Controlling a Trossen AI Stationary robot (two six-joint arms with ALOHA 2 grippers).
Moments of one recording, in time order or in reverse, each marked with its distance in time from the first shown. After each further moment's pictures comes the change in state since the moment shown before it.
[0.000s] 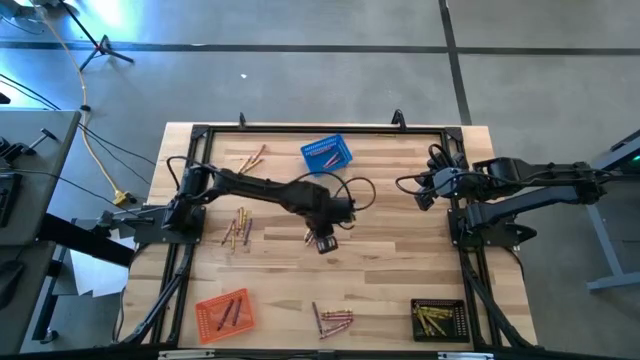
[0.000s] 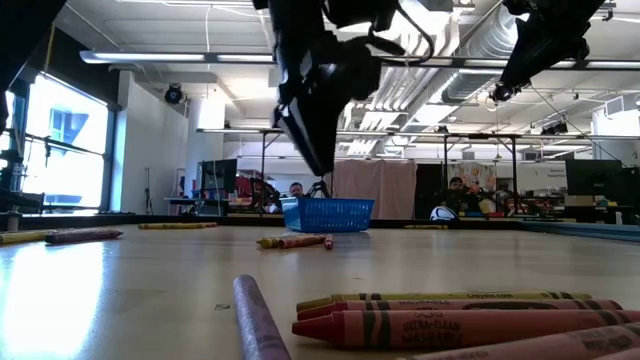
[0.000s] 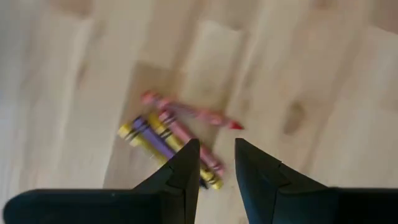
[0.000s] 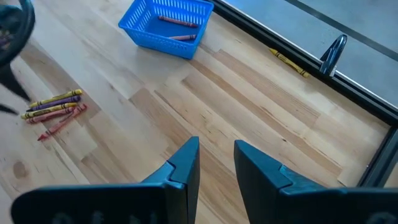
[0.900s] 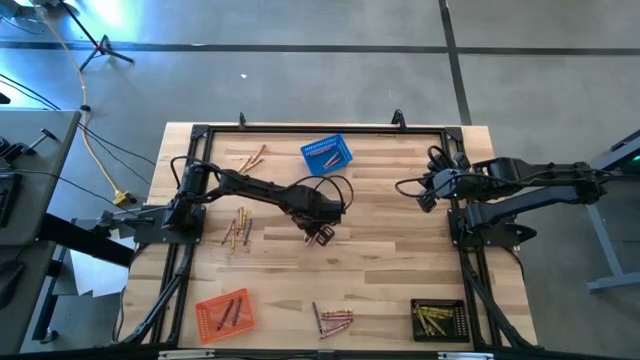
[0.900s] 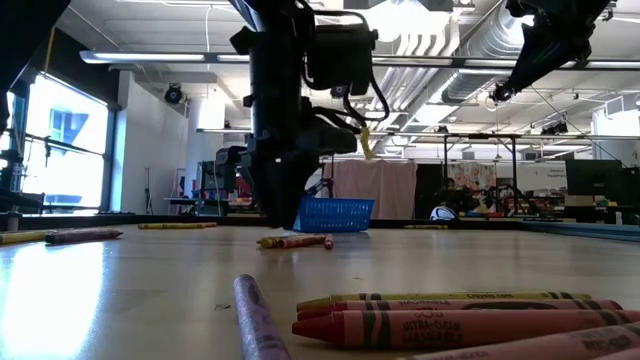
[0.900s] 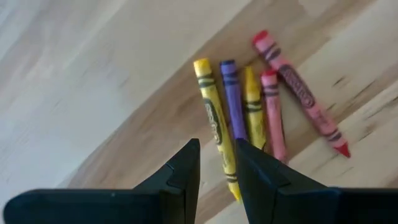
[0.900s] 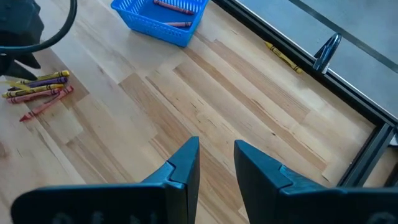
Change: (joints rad) left arm 0.029 0.001 -0.222 0.092 -0.043 -0.456; right arm 0.000 0.000 0.000 -0.049 -0.008 -0.042
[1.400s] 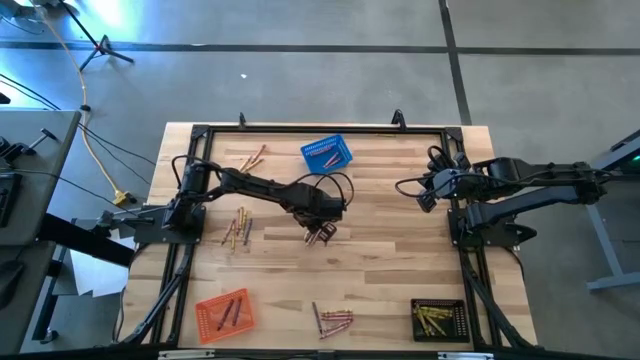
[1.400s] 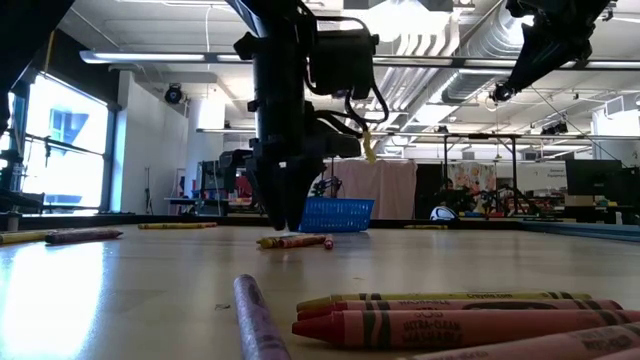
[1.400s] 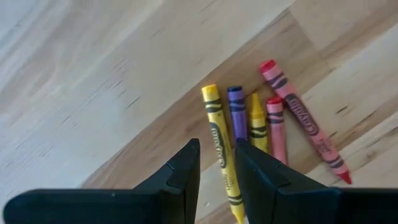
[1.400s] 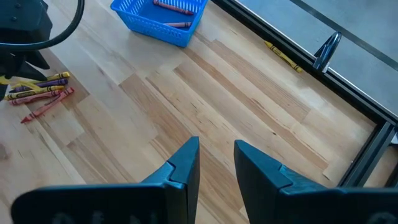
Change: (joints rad) left arm 0.014 0.008 0.002 0.022 -0.024 -0.016; right arm 0.000 0.000 0.000 0.001 0.000 0.011
